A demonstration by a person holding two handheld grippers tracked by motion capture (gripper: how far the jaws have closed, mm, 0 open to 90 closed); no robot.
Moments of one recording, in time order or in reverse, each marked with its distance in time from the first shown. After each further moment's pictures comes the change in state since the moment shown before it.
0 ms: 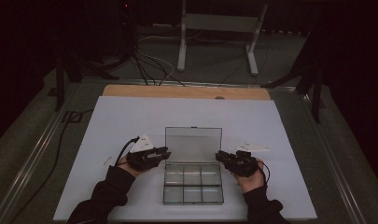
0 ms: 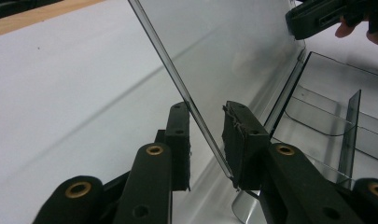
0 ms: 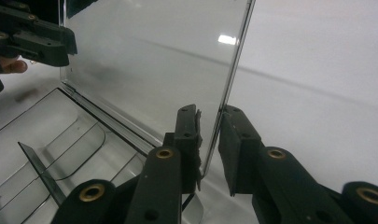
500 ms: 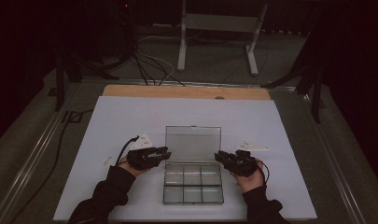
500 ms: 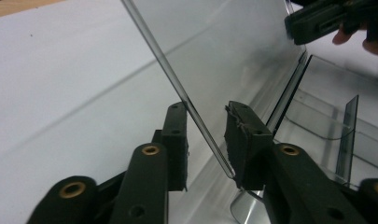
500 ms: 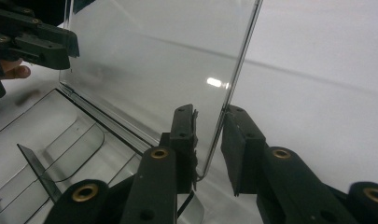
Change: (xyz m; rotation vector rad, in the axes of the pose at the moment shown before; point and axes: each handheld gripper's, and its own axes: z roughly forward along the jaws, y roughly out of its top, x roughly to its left) left arm 0.002 -0.003 0.005 0.018 -0.013 -0.036; right arm -0.001 -0.001 0.003 0.012 0.001 0.017
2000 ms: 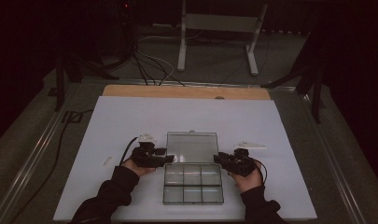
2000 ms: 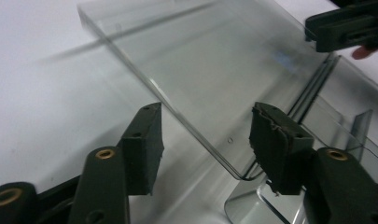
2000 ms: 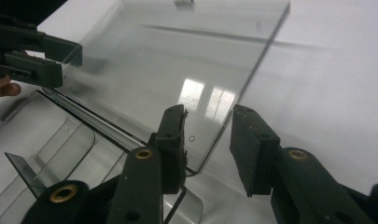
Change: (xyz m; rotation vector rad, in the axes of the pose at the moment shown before) left arm 0.008 0.001 0.017 0.138 -0.013 -0.256; right arm -0.003 -0.003 0.010 0.066 -0.023 0.098
